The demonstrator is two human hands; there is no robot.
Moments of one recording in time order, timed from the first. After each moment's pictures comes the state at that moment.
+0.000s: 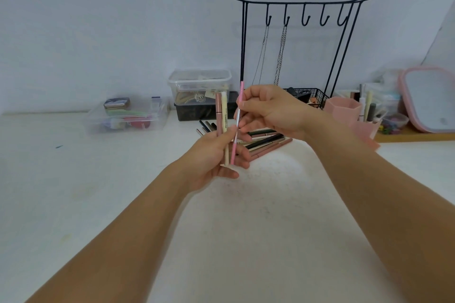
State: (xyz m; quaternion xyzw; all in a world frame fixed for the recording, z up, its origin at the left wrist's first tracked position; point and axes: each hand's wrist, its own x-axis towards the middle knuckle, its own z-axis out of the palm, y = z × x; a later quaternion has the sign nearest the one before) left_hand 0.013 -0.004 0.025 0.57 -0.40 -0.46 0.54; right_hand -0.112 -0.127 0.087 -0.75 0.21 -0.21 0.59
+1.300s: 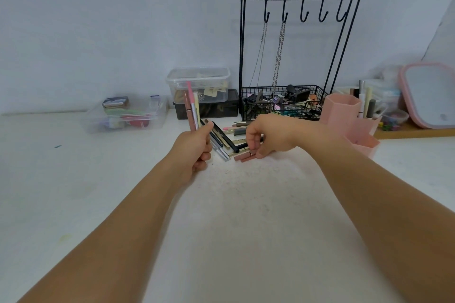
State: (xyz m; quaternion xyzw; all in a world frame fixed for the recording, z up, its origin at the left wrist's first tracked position) left_hand 0.043 -0.013 0.015 0.66 -0.25 -0.40 0.58; right_hand -0.110 -0.154 0.052 -0.95 0.26 0.03 0.15
